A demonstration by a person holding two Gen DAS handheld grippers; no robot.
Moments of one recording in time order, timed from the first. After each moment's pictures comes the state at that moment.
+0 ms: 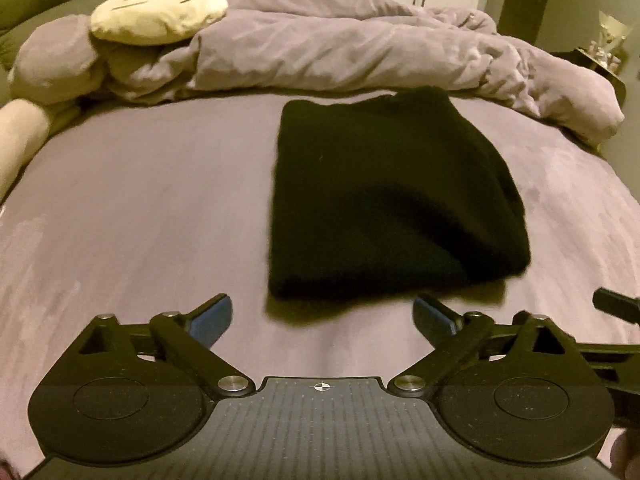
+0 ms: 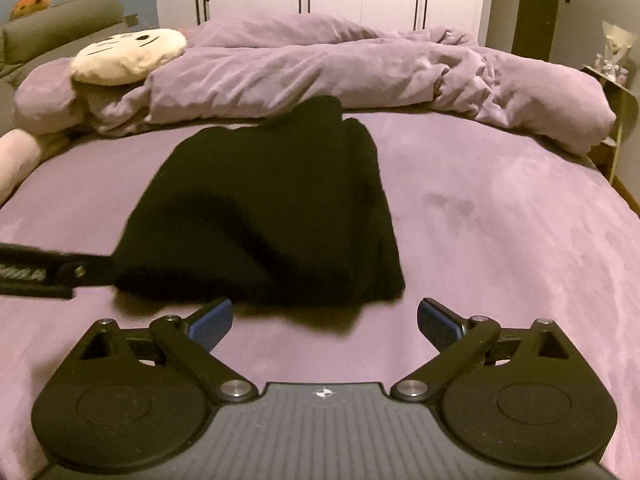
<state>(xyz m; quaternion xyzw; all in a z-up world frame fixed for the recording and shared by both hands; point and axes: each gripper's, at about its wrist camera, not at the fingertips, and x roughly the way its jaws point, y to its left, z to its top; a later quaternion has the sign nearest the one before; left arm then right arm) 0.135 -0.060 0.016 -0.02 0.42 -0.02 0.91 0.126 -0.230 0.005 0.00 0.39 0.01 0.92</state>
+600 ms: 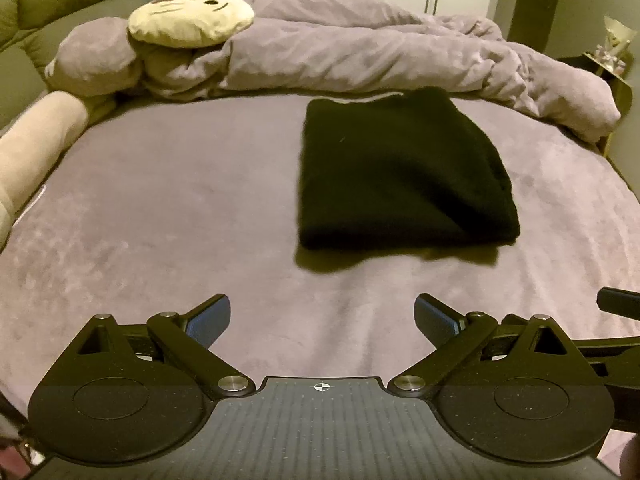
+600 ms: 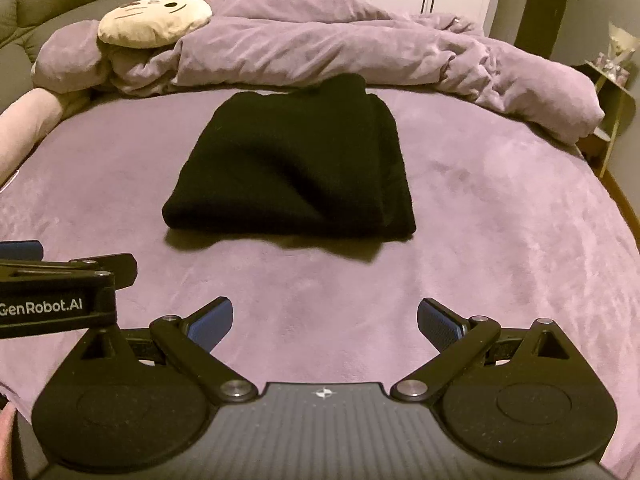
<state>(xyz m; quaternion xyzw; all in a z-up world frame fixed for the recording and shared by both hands) 0.072 -0.053 0.036 -0.01 0.41 0.00 0.91 0.078 -0.191 0.039 -0.03 0.43 0.00 0.90</state>
